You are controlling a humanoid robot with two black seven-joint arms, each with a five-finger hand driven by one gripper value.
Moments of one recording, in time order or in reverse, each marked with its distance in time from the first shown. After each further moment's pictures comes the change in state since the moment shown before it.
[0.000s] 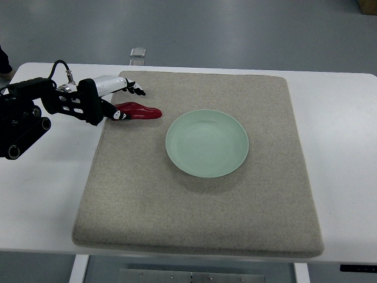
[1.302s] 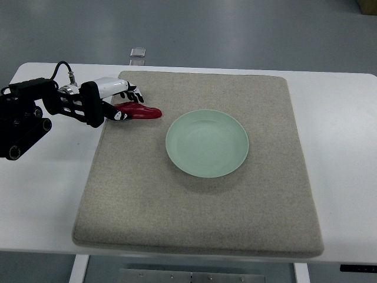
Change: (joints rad) left arm -0.009 0.001 0.026 -0.001 0.015 0.002 -0.002; right arm 0.000 0.000 0.000 0.000 0.000 0.000 0.000
